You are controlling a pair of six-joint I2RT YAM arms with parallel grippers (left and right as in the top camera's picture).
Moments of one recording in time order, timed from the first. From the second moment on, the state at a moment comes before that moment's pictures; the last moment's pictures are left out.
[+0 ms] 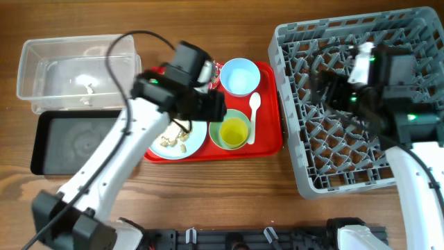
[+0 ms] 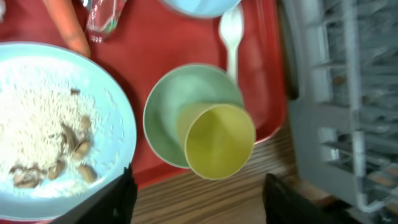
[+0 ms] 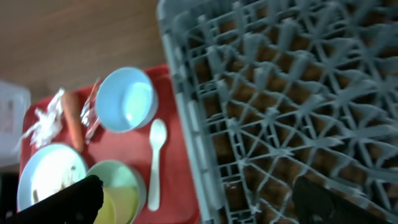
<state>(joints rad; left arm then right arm) -0.51 1.58 1.42 -1.04 0.20 -0.40 0.03 1.23 1.28 -0.94 -0.13 0.28</state>
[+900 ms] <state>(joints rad) -0.56 1.85 1.53 -1.14 0.07 -0.45 0.02 1.23 1.28 -0.99 -0.16 0.28</state>
